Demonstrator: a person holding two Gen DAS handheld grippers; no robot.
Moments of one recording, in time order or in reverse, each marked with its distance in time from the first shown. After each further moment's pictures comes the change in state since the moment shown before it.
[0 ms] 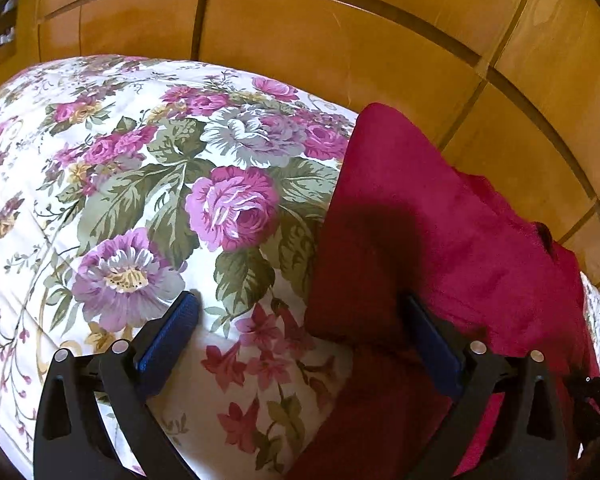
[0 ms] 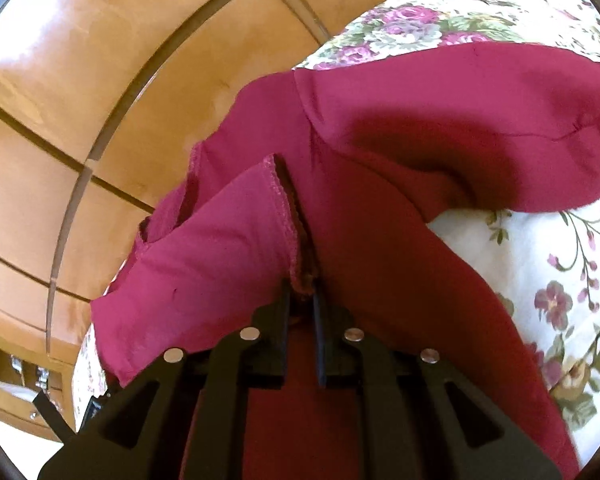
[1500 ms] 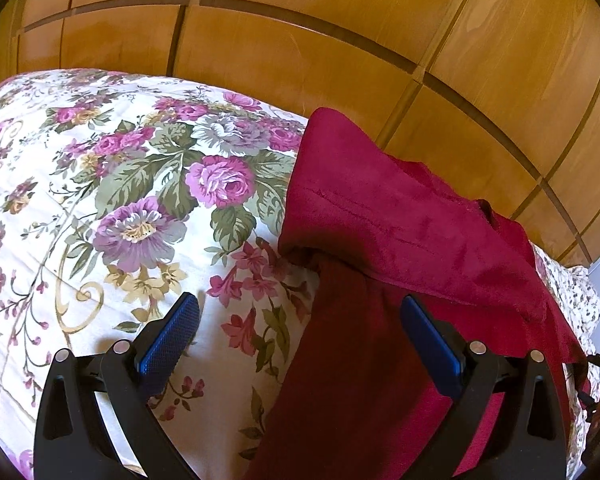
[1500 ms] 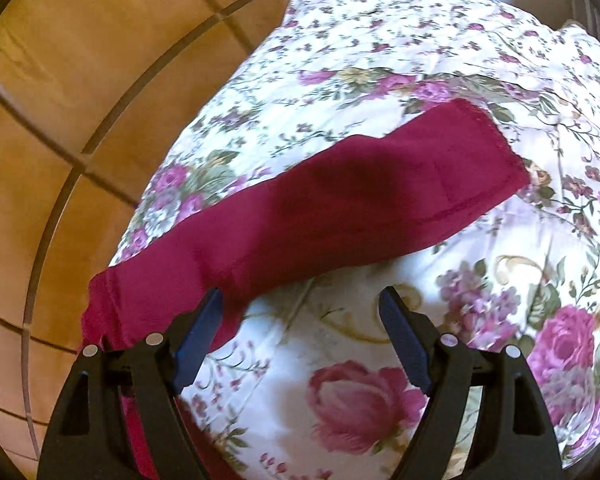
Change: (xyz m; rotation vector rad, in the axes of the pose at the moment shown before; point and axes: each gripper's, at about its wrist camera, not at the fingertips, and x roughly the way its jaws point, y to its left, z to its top) left arm -0.053 0.004 -0.043 0.067 -0.059 -0.144; right arm -0.160 -0.156 0.034 0.329 -0.296 -0.377
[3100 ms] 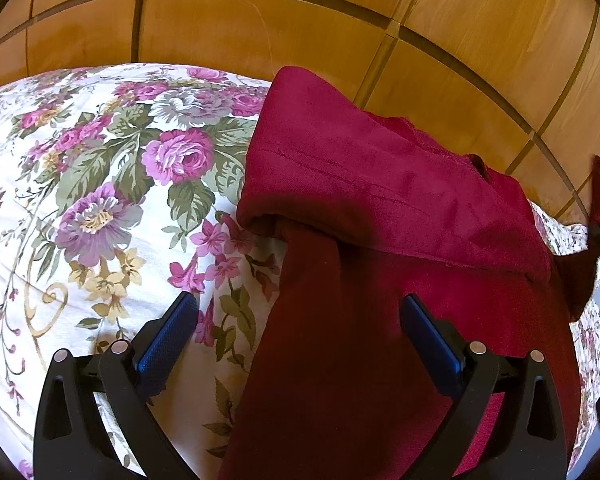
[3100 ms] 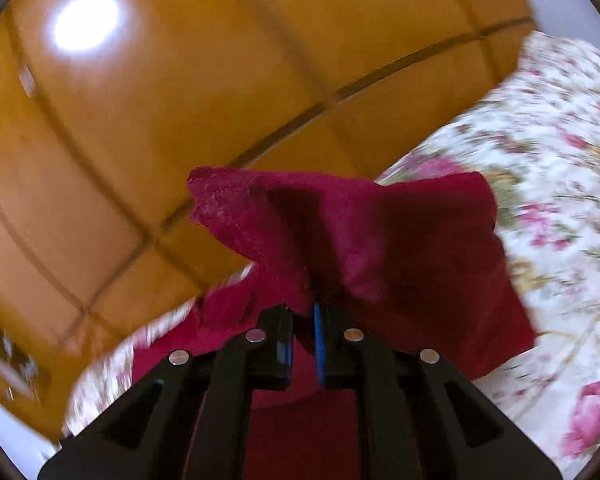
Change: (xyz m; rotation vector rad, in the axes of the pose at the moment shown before) left arm 0.020 -0.015 -0.004 0.100 0.113 -0.029; right arm -0.011 0.188 -0.081 -0.523 0.022 0.500
